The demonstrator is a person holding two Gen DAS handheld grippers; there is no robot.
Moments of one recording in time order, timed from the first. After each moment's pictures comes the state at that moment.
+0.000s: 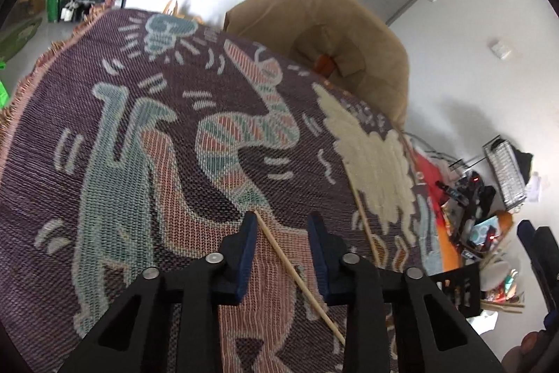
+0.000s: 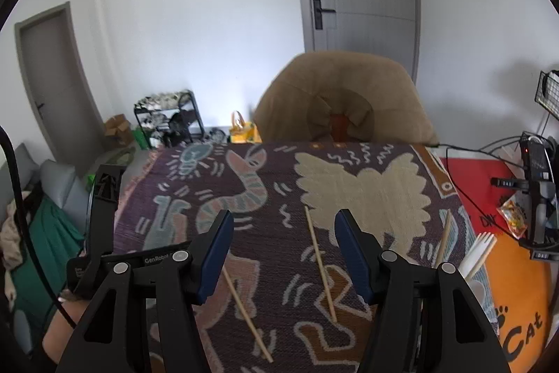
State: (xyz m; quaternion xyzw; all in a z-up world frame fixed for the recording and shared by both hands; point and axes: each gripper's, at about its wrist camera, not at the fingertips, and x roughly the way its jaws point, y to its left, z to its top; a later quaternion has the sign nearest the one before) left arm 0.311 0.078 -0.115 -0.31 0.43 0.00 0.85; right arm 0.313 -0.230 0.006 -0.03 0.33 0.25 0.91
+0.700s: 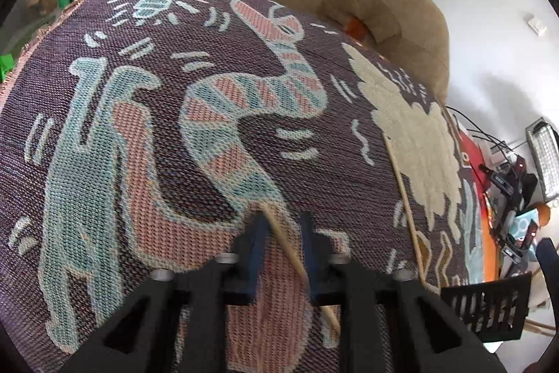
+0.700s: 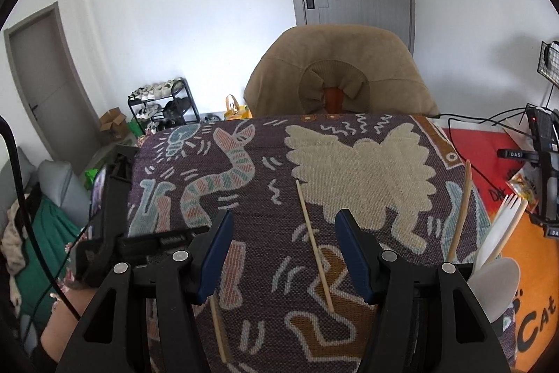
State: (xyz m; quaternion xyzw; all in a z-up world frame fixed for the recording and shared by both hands) left arm 0.349 0.058 -0.151 -0.28 0.49 0.05 0.83; right arm 0.328 -0.239 -0.030 -0.02 0.36 0.24 0.90
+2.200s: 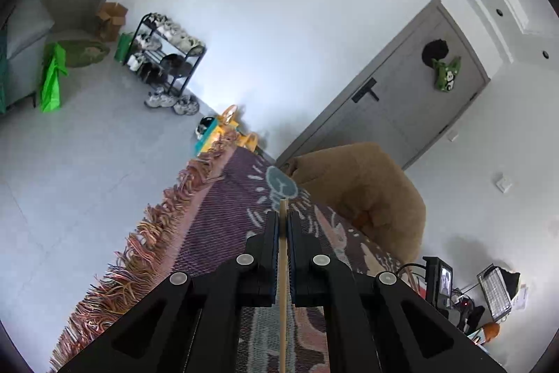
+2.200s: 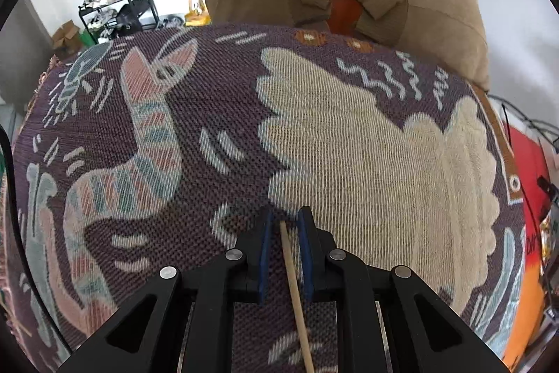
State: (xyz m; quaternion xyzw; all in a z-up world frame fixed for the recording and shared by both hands) left arm 0.208 0.244 -0.066 -0.39 0.19 0.13 0.89; right arm 0.501 -0.128 -0.139 -0.15 0.53 0.17 0.81
